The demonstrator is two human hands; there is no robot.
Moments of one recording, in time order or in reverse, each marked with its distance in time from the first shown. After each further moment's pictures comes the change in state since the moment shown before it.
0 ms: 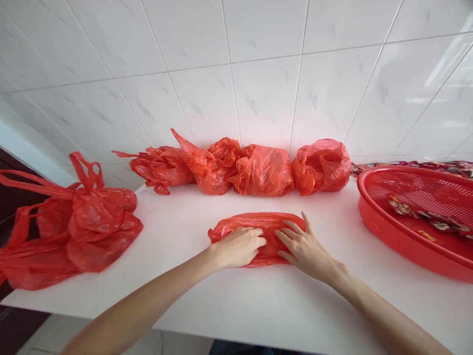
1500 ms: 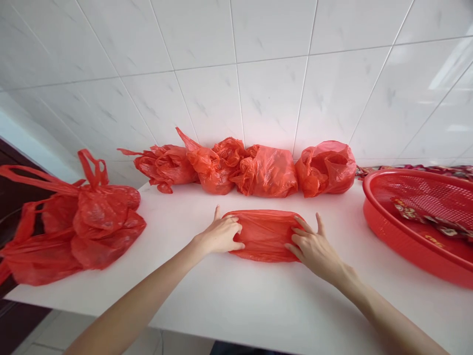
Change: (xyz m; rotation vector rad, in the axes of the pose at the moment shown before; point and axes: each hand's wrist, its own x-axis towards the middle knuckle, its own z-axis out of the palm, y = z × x) left_hand -0.019 -0.043 -0.005 -0.059 0.078 -0.269; right_hand 0.000 0.004 -0.007 0.012 -0.105 0.175
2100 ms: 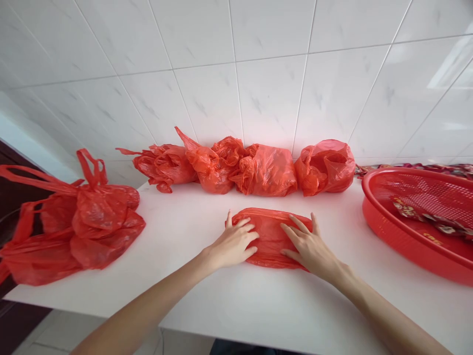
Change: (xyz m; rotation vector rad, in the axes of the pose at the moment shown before) left_hand -0.002 0.026 0.023 -0.097 0.138 0.161; right_hand 0.000 0.005 0.020 -0.020 0.073 -0.104
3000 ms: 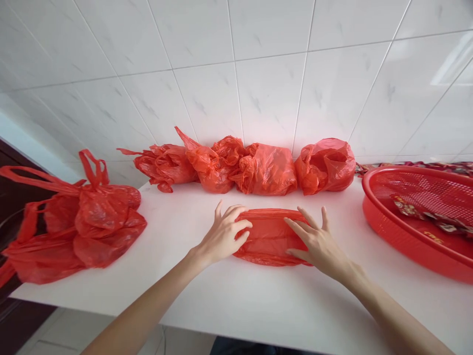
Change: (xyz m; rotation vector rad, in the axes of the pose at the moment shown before) left_hand -0.014 -0.008 -0.012 0.020 0.290 -0.035; right_hand -0.008 0.012 -0.016 -0.007 0.049 0.027
